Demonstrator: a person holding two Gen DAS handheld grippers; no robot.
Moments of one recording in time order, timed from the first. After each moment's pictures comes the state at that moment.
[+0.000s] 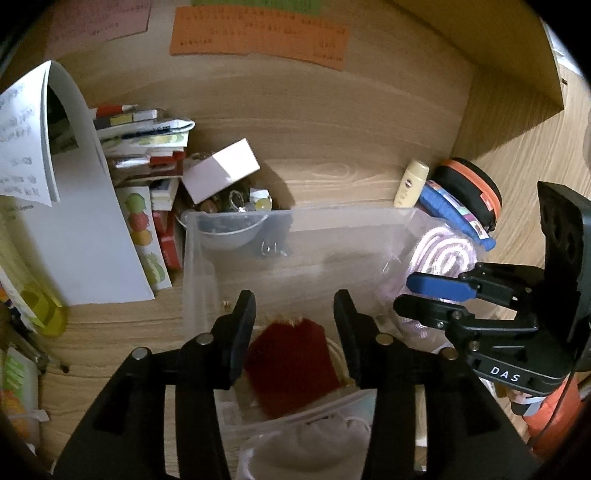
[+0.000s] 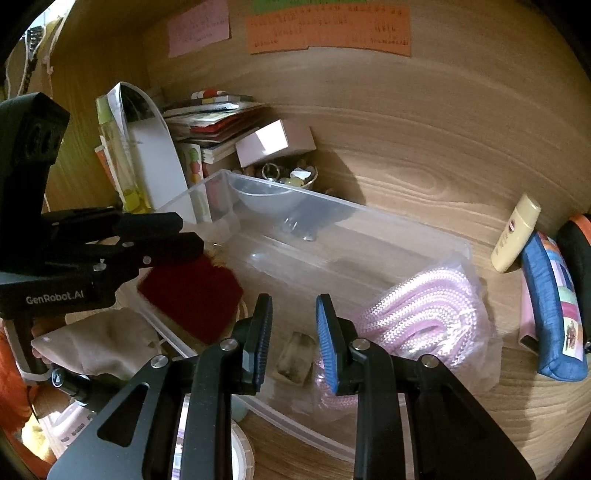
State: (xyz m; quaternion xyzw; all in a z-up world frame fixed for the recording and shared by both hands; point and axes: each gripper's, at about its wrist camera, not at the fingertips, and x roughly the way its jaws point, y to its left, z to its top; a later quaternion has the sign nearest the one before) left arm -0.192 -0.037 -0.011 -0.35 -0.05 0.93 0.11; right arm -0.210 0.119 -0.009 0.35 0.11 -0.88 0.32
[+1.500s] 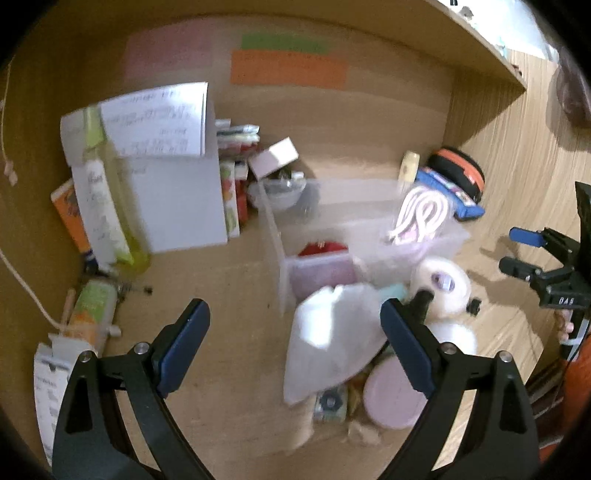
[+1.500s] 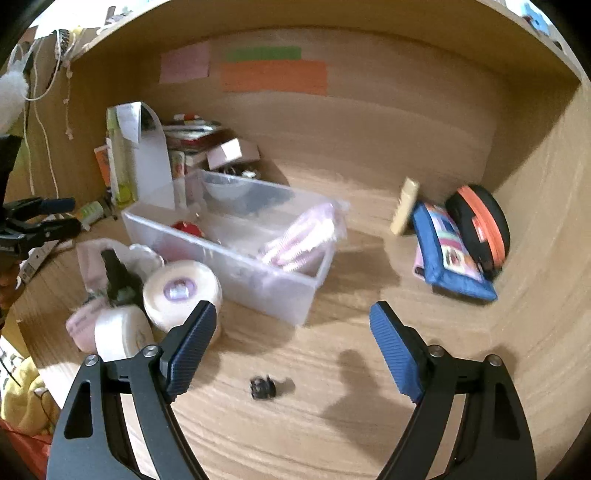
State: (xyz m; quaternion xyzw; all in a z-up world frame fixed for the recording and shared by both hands) left arm -0.056 -0.075 0.002 -0.33 -0.01 0.94 0.07; right arm -0.096 0.211 0.014 0.30 0.12 -0.92 0.22
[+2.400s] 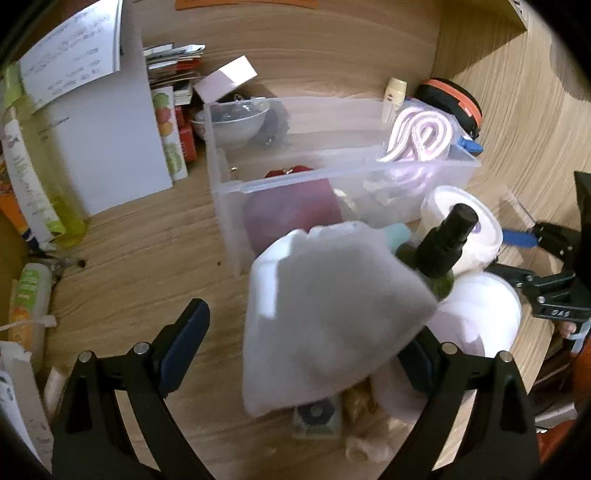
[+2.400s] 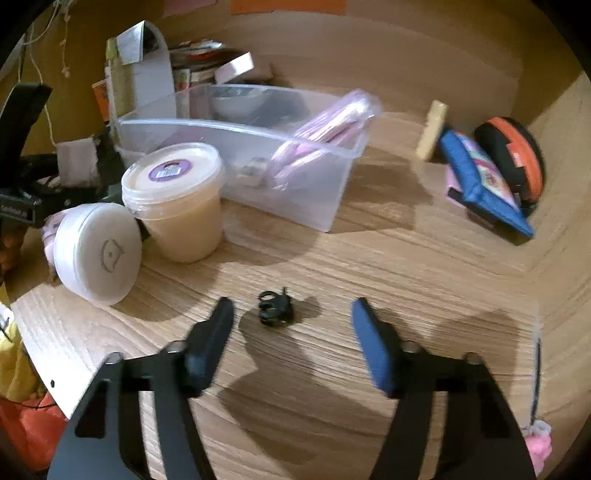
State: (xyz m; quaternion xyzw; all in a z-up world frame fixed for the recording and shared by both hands) left arm -0.104 -0.046 -0.055 -0.42 0.02 0.90 0.12; right arm -0.100 0.202 -0.057 0.39 0.15 -0.88 0.23
